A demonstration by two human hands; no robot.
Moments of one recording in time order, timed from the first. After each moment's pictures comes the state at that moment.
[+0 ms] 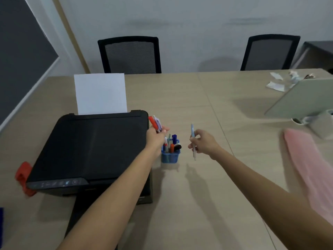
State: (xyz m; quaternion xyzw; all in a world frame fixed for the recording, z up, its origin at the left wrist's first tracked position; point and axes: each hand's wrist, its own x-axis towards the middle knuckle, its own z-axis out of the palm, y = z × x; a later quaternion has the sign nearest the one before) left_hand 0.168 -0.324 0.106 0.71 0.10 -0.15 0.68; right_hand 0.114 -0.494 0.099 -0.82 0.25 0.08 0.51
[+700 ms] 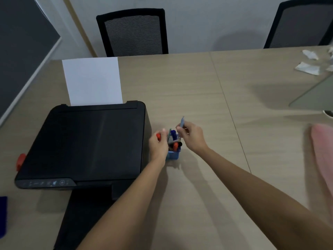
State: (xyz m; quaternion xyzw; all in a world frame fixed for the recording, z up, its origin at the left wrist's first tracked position) left_hand 0.174 -0.363 0.026 0.75 0.18 -0.07 0.63; right_hand 0.176 -0.493 0.031 -0.87 0.08 -0.03 0.48
